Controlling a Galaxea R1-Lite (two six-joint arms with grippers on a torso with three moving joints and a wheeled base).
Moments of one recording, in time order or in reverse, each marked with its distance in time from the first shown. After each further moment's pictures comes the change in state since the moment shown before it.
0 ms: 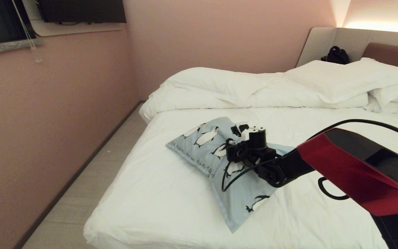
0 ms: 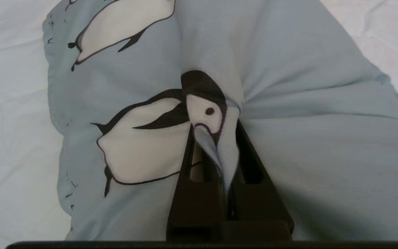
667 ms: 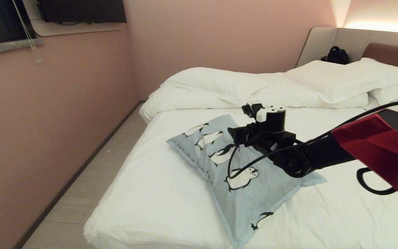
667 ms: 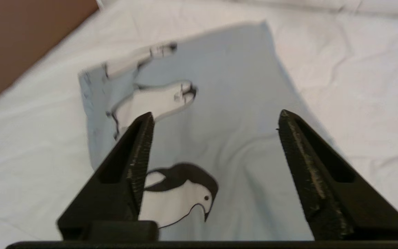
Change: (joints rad) left arm 0.000 0.000 0.000 0.000 0.001 0.000; right arm -0.004 -0.230 0.108 -0.018 0.001 0.001
